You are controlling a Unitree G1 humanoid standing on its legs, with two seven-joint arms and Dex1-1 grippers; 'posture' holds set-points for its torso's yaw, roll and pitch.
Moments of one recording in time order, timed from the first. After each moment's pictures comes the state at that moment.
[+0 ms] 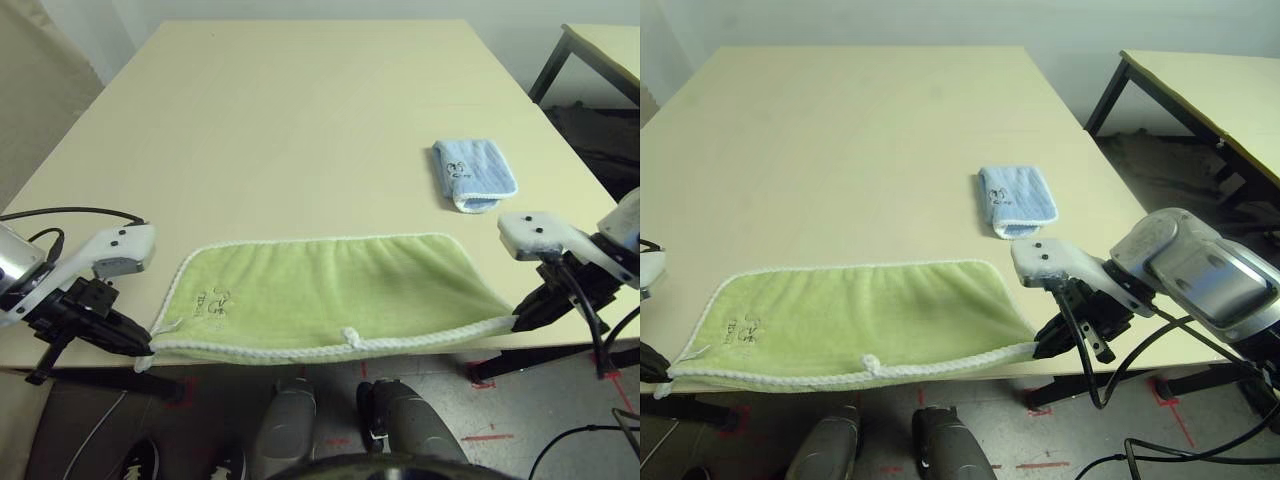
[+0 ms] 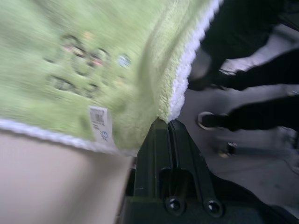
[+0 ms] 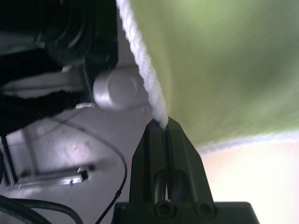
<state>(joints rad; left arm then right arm) 0.00 1.54 0.06 -0.04 -0.50 0.41 -1.61 -0.67 -1.25 0.54 -0.22 0.42 0.73 1.60</state>
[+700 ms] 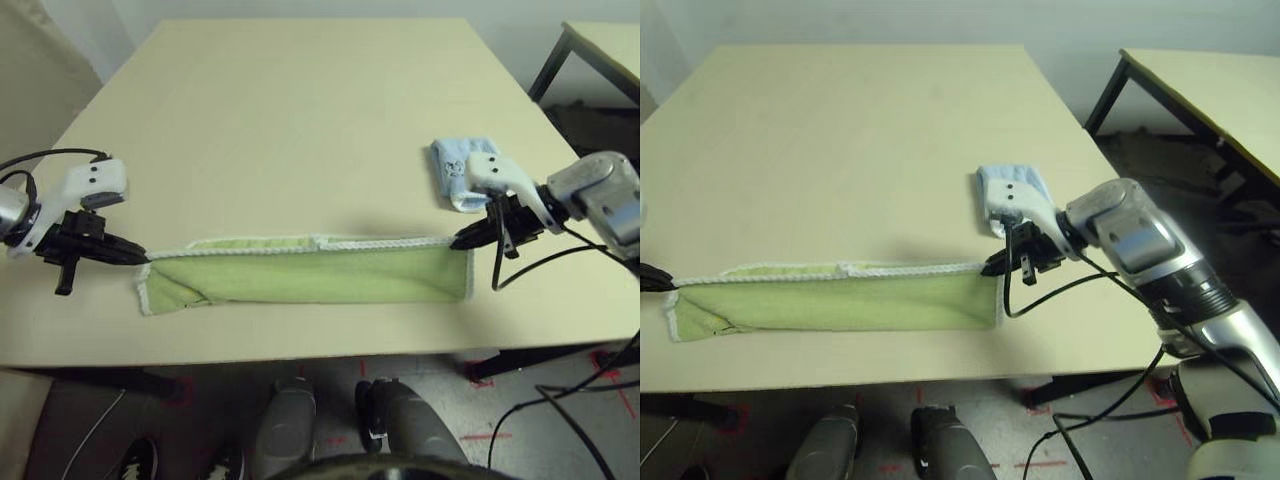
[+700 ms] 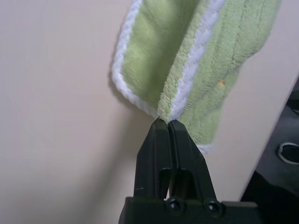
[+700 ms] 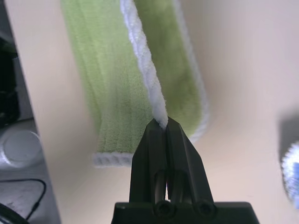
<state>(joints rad) -0.56 1.24 -0.15 0.54 -0.11 0.10 -1.60 -0.79 -0.95 0.45 0.14 0.17 0.59 1.44</state>
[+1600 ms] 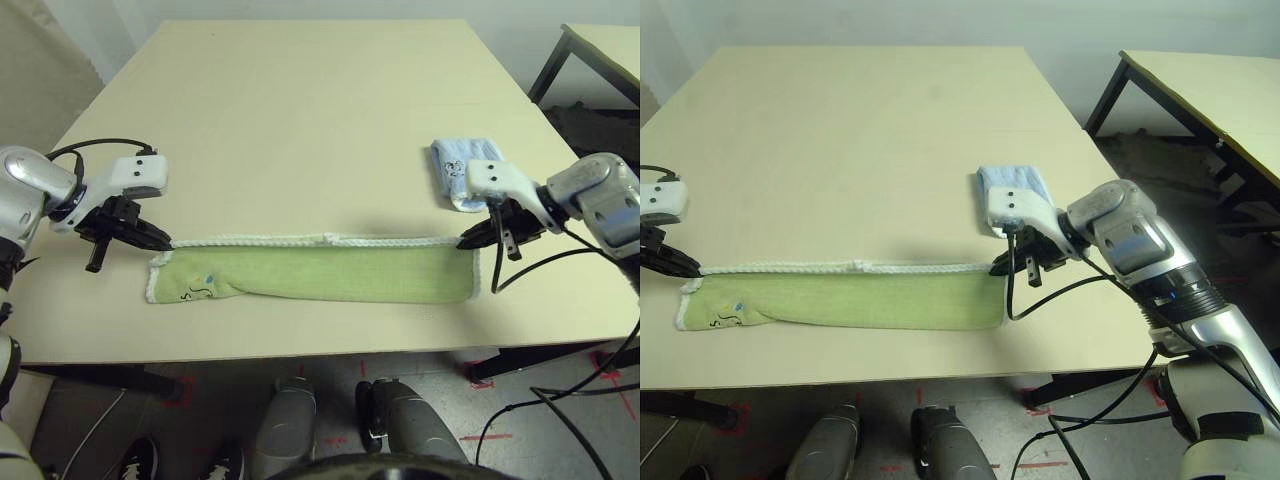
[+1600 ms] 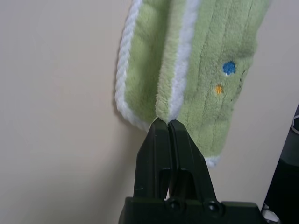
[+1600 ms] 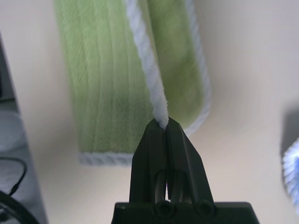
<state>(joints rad) -0.83 1.18 -0.46 0.70 -0.13 -0.04 -1.61 -0.76 -0.89 0.43 0.17 0.05 0.50 1.46</state>
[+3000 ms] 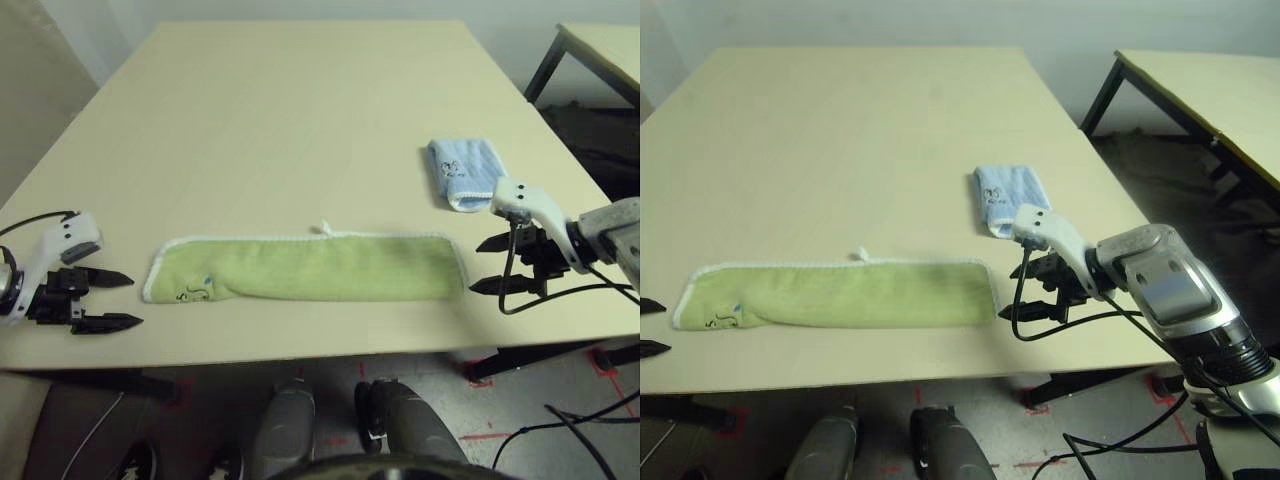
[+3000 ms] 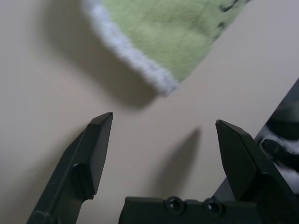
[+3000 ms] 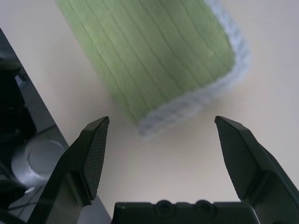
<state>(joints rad) 0.03 1.16 0.22 0.34 -0.27 0.24 -1.42 -0.45 -0.99 0.22 -0.19 0.21 0.92 1.30</state>
